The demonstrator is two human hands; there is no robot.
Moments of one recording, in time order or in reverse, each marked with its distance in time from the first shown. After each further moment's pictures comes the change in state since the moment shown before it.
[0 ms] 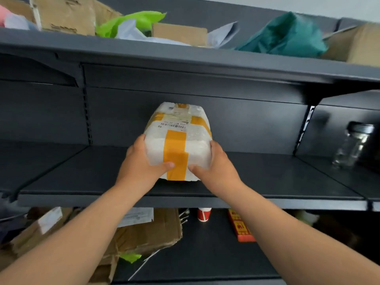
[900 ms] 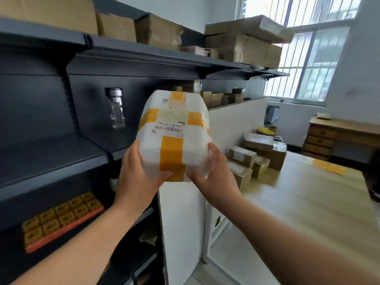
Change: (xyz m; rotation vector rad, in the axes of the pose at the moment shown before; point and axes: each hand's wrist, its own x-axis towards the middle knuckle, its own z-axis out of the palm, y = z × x) left_hand -0.299 0.320 0.381 -0.383 -0.510 0.439; right_hand -0.308 0.308 -0.384 -0.260 0.583 0.444
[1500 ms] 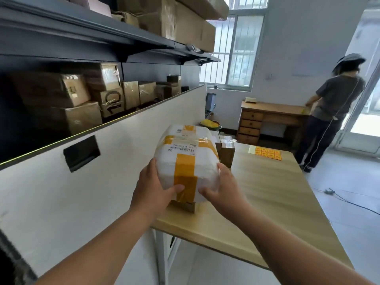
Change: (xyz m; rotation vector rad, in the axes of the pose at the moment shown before) left_hand 0.173 -0.018 0.318 -0.108 -0.538 -0.001; right_hand 0.180 0.234 -0.031 -0.165 0.115 0.465
